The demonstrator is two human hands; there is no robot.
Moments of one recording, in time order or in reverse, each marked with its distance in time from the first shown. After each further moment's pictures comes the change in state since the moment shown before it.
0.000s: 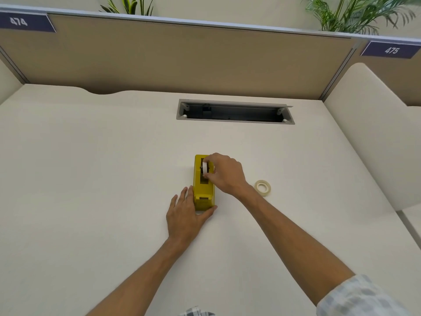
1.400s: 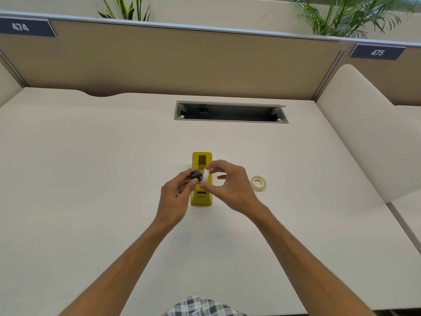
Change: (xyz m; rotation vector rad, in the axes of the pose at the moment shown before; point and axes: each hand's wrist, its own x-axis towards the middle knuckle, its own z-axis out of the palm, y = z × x) left_hand 0.007 0.013 -0.078 -1.042 -0.112 0.027; right_hand -0.075 -0.015 -0.023 0.575 0.158 -0.027
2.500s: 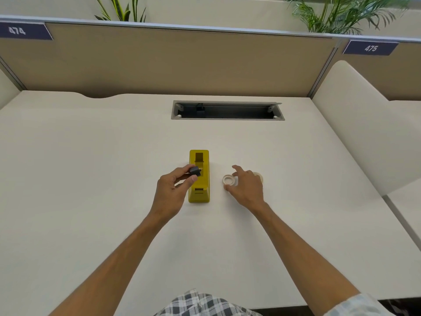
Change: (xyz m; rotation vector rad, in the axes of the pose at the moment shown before) left_hand 0.000 0.019 -0.002 0.083 -0.024 0.001; right_hand 0.003 0.095 -0.004 -0.496 0.017 0.292
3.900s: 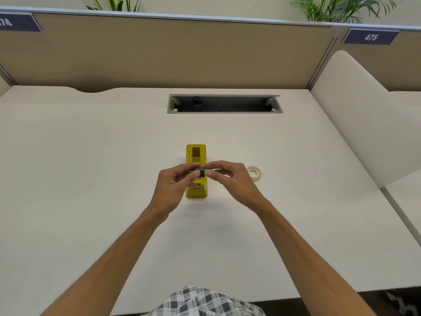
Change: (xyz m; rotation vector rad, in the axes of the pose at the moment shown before) left_hand 0.001 0.004 0.007 -0.205 -0.088 -0.067; right_hand -0.037 -0.053 -0.041 0.848 -0.217 -0.143
